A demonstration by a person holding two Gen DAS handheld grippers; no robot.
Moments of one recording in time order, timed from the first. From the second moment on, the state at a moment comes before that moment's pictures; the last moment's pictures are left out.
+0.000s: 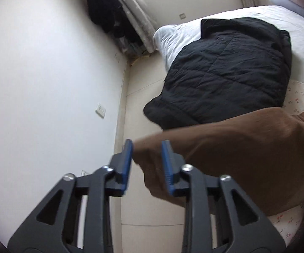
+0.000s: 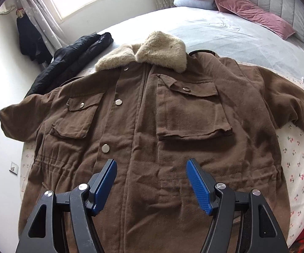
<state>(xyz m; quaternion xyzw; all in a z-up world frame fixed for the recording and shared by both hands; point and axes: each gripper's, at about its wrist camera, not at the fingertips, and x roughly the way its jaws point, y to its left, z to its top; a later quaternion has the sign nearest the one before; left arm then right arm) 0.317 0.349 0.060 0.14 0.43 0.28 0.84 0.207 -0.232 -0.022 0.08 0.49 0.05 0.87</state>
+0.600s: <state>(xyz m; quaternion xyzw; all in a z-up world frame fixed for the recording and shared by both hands) 0.520 0.068 -0.049 0.16 0.50 -0.12 0.84 0.403 -0.376 -0.039 0.02 0.48 -0.08 0.88</state>
